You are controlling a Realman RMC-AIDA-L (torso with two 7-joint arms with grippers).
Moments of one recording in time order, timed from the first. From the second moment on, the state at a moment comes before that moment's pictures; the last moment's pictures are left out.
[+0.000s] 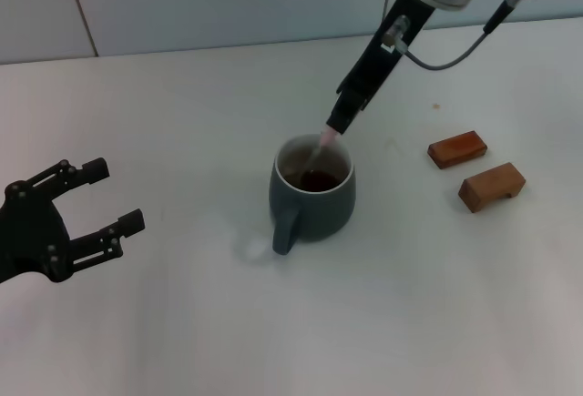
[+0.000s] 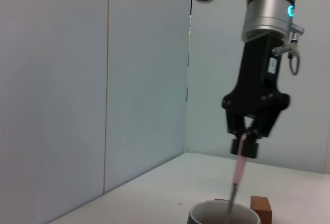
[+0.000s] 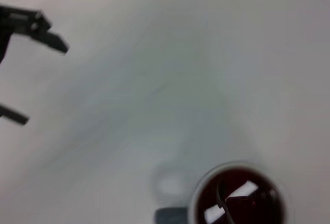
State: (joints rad) left arm -0.44 -2.03 0.29 0.48 2.09 1.75 -0.92; right arm 1.24 1.98 -1.07 -0.81 -2.63 -1.71 2.50
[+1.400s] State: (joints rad) left arm -0.44 -2.03 0.29 0.48 2.08 1.77 -0.92; right arm 1.12 2.04 -1.06 -1.02 -2.60 -1.71 2.40
